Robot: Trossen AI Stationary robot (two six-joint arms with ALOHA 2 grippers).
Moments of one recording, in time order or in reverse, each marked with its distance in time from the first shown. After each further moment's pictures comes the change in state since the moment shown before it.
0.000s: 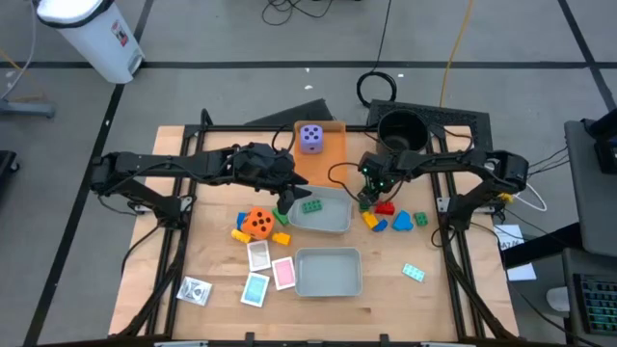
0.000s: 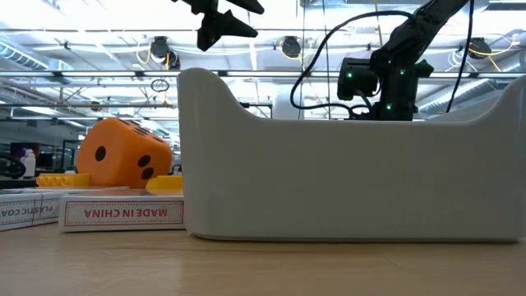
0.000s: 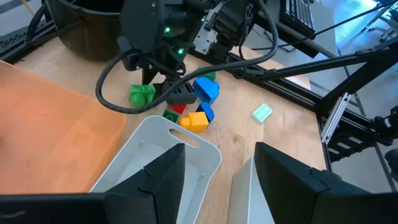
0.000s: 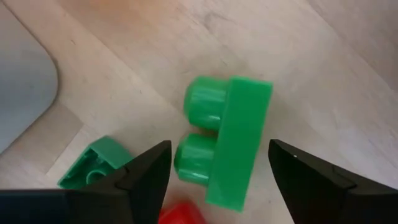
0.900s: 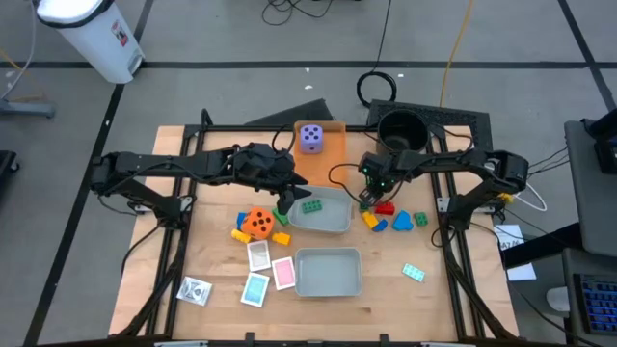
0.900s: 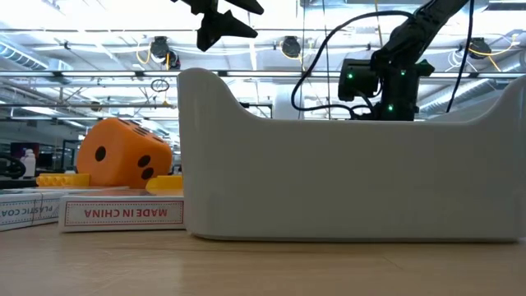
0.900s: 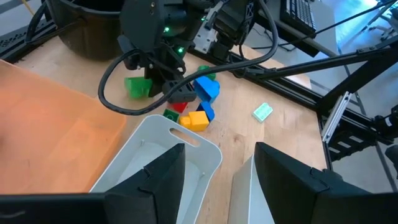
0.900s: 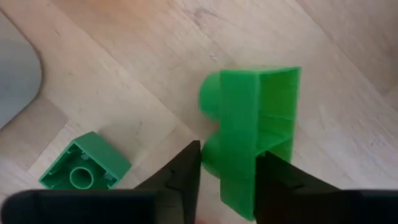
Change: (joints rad) left arm 0.000 0.000 0.000 -0.002 0.000 0.002; right arm -0.003 0.000 0.001 -0.025 0.027 -0.034
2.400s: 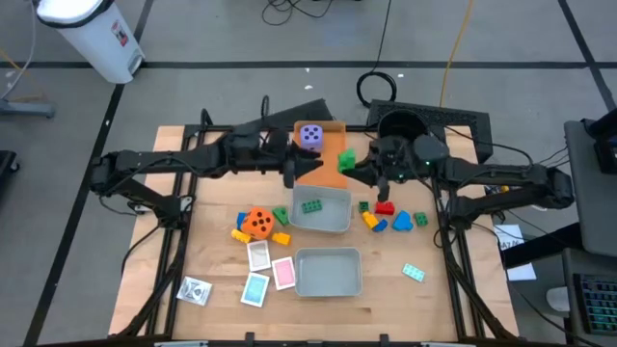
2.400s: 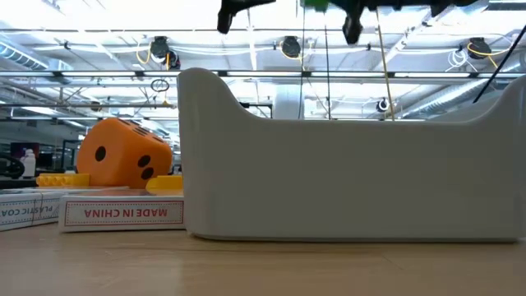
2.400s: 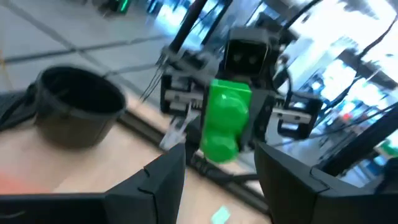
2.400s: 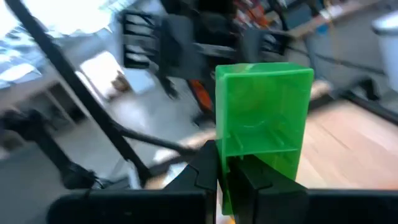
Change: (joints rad) left arm 0.080 0.000 0.000 0.420 0.018 -0.176; right arm 0.199 -0.470 -0.001 0.944 -0.292 0.053
